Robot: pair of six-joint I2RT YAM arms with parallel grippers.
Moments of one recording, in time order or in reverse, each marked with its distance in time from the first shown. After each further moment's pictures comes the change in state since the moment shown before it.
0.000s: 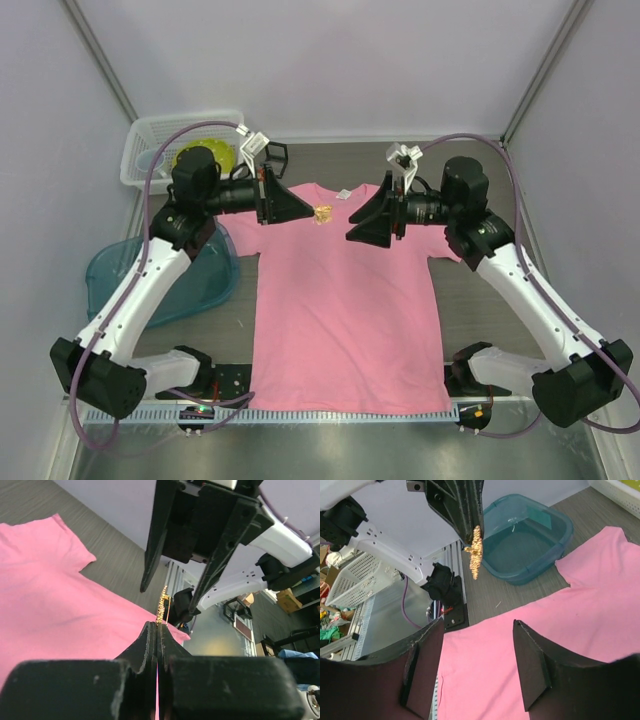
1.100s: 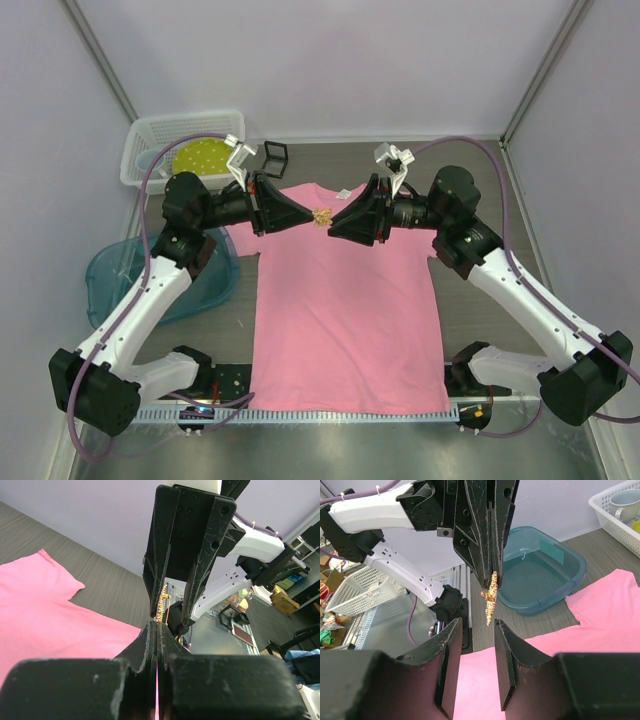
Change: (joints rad) left arm 0.000 -0.103 -0.231 0.482 0.032 -0.191; right arm 0.156 -0.007 -0.051 0.279 0.118 0.123
